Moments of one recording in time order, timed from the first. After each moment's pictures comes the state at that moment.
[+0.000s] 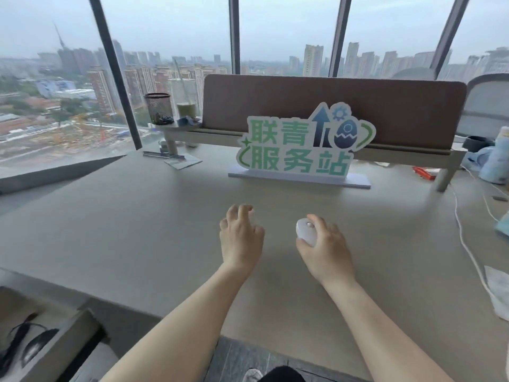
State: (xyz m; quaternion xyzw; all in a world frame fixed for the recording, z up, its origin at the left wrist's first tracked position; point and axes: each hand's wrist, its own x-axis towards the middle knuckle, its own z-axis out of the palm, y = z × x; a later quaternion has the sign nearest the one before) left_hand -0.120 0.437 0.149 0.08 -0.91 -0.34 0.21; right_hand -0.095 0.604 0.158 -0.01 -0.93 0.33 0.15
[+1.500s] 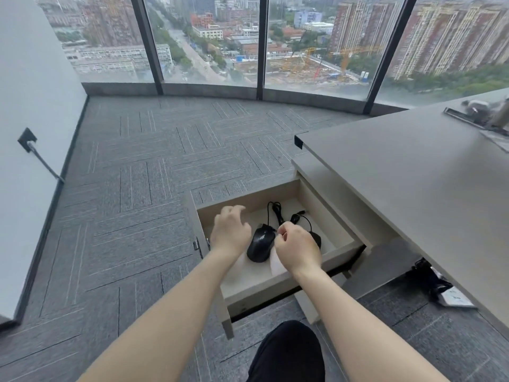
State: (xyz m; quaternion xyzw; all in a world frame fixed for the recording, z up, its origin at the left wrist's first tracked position) left_hand 0.193 -0.037 0.041 0.50 -0.80 -0.27 0.19; right_hand 0.085 0.074 0.041 0.40 -0.87 0.26 -0.15
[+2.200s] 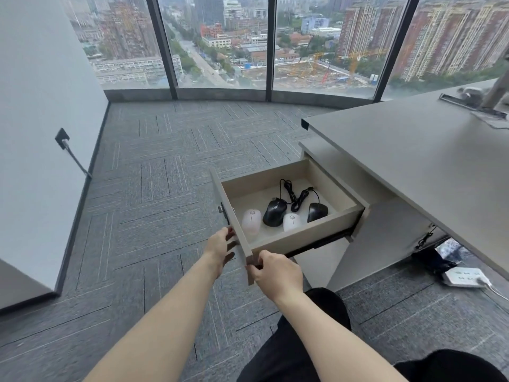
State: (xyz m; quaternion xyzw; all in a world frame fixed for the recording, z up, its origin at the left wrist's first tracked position) left_hand 0.308 0.035 0.000 0.50 -0.45 -0.70 0.24; right_hand 0.218 0.162 0.003 0.51 -0.84 0.16 -0.14
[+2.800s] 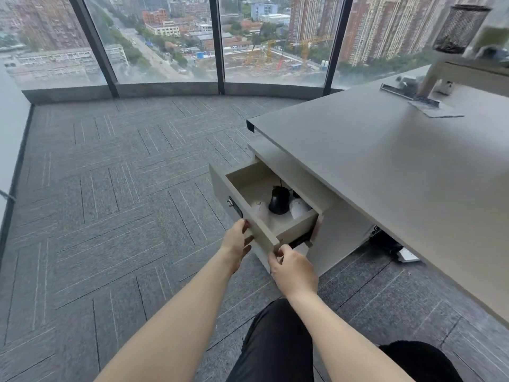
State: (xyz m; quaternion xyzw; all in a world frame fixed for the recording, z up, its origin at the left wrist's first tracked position) left_hand 0.145 0.046 -0.002 0.43 -0.48 -0.75 0.14; right_hand 0.089 0.186 -0.009 0.31 -0.90 0.26 -0.14
